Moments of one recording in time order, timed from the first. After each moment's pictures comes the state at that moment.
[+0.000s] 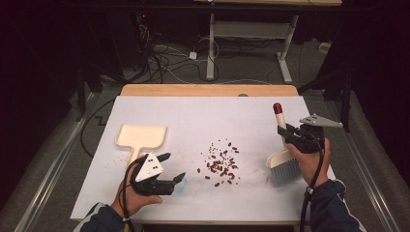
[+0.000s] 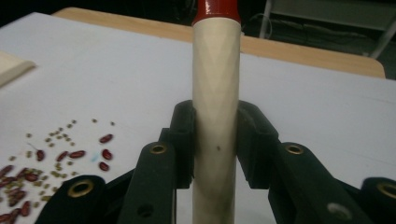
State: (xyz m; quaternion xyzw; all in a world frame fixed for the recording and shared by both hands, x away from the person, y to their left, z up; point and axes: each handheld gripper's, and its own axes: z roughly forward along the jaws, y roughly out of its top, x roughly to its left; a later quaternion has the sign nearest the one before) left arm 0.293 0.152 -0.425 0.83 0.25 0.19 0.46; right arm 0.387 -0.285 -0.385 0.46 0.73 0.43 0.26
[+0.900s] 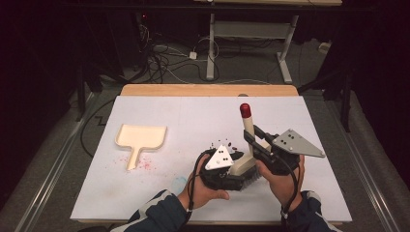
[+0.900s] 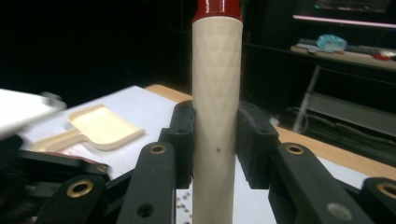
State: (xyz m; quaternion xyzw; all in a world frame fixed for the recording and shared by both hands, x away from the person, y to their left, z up) left arm 0.311 0.006 -0.406 0.81 0.20 0.09 0.55; right arm 0.303 -0.182 -0.344 0.33 0.70 0.55 0.32
